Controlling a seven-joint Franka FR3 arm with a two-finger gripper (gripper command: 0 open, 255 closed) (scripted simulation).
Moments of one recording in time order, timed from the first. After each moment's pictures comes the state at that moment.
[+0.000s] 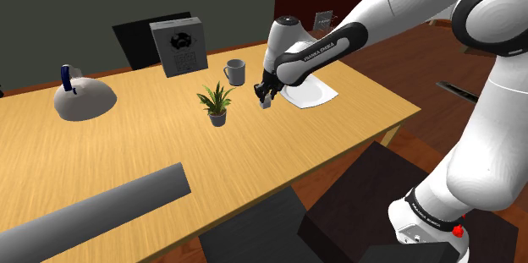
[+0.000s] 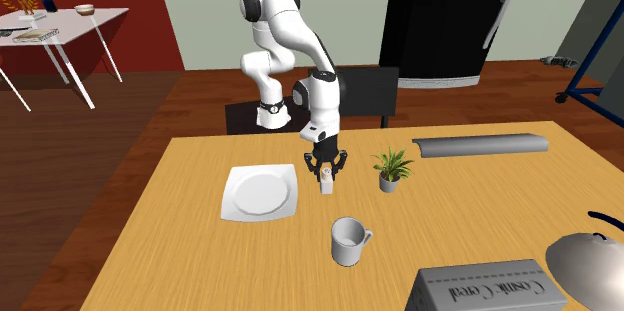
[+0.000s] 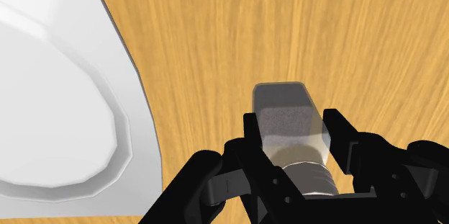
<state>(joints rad) 0.00 0.25 0.14 -2.07 -0.16 2.53 0.43</state>
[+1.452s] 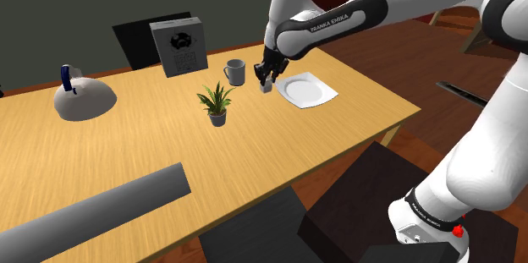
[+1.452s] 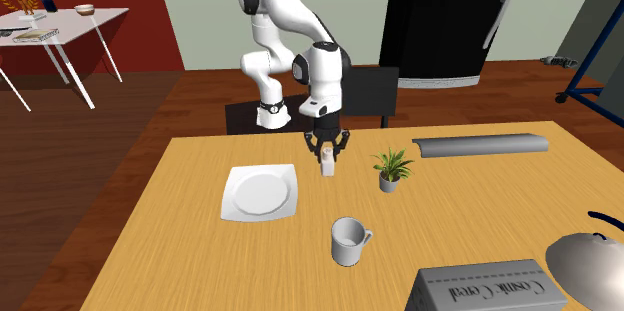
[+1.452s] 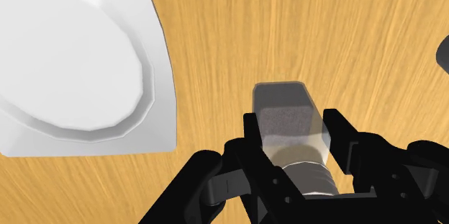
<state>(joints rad) -0.01 0.14 0.16 -1.98 -0.11 2.33 0.39</state>
